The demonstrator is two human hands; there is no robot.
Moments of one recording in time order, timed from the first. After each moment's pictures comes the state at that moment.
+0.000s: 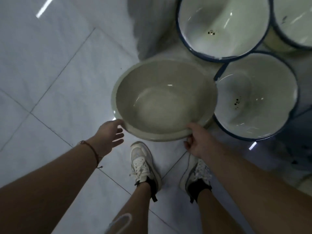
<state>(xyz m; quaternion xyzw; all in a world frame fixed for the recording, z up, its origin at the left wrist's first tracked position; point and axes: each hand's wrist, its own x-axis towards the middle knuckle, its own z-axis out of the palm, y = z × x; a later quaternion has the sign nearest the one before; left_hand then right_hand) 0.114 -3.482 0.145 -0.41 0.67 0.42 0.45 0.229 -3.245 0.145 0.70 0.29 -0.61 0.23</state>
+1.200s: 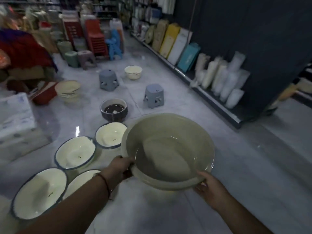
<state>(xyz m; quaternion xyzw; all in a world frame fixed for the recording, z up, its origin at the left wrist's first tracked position) 0.621 -3.085 0.750 0.18 0.67 0.38 0.61 0.911 -3.137 0.736 0.61 0.10 -0.65 -0.44</state>
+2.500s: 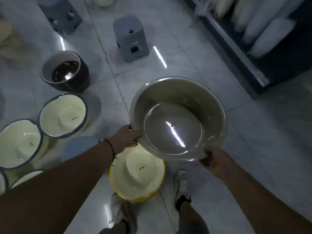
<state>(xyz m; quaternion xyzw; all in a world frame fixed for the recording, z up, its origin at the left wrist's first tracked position) 0.931 -2.580 0.472 0.28 0.74 0.17 0.59 1.240 -2.632 0.466 0.71 -0.03 -0.64 -0.29</state>
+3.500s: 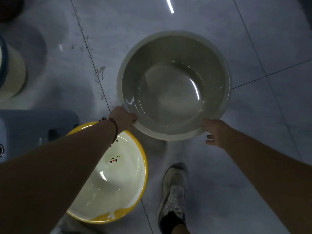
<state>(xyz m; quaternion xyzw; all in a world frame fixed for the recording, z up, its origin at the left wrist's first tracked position) 0.997 -2.497 0.064 0.28 0.82 0.04 0.49 1.291 -2.490 0.071 0.79 0.11 -0.60 -0.02</state>
